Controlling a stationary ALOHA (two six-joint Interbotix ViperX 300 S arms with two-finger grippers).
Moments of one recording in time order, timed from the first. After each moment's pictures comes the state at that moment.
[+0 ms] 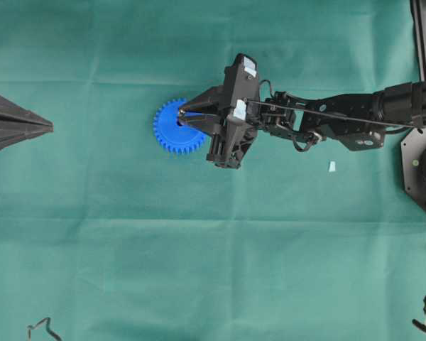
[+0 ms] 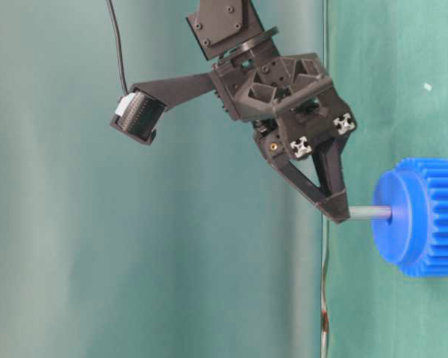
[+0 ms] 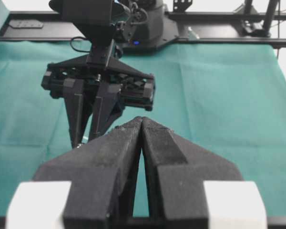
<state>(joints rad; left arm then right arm) -0.02 -0.97 1.17 0.02 -0.19 -0.01 -0.10 0.17 0.69 0.29 -0.44 -0.03</state>
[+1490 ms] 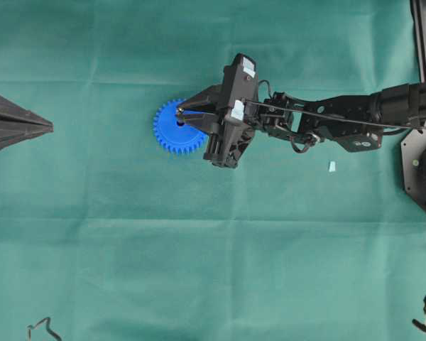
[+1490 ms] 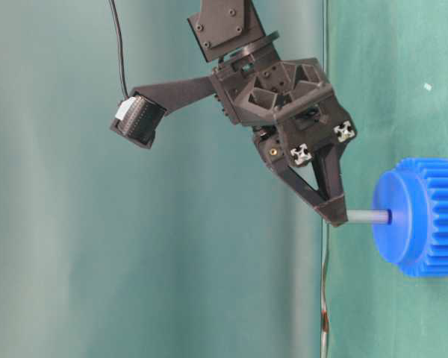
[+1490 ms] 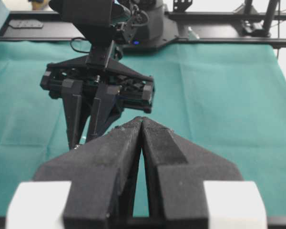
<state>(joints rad) -0.02 -0.97 1.17 0.01 -0.19 -0.01 -0.10 0.18 0.68 0.29 -0.48 -0.03</state>
